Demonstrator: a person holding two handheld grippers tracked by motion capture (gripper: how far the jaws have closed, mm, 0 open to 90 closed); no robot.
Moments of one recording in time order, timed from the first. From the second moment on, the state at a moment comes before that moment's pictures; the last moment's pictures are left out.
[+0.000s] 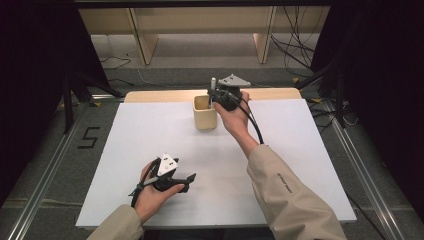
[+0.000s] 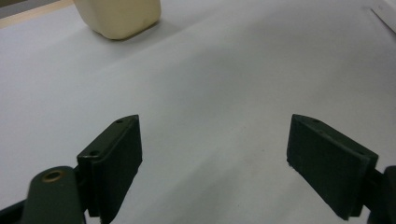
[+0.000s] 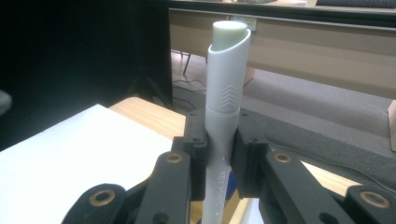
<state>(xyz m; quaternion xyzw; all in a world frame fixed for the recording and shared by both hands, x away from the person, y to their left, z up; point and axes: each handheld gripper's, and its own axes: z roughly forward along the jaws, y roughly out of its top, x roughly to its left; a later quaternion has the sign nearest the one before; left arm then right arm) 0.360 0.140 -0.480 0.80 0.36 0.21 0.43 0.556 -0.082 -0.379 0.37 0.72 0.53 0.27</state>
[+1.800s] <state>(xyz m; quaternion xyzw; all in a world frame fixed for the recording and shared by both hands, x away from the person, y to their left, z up) 0.356 0.132 -0.482 0.80 0.36 0.20 0.43 0.477 -0.227 -0.391 0.41 0.78 0.42 0.21</state>
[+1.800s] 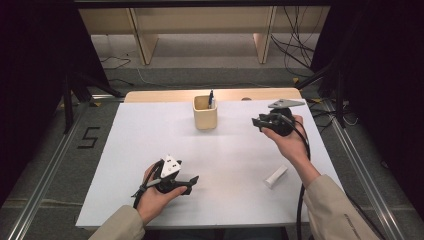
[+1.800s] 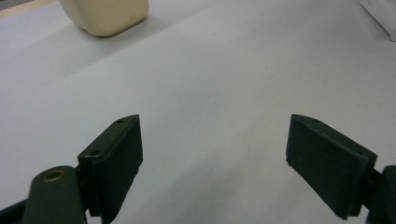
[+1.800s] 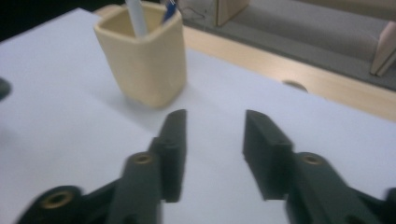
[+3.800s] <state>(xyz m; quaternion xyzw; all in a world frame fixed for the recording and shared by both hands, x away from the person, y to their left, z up) 0.355 0.130 -0.483 0.80 0.36 0.20 0.43 0.403 -0.301 -0.471 0.46 0.83 0.28 0.10</state>
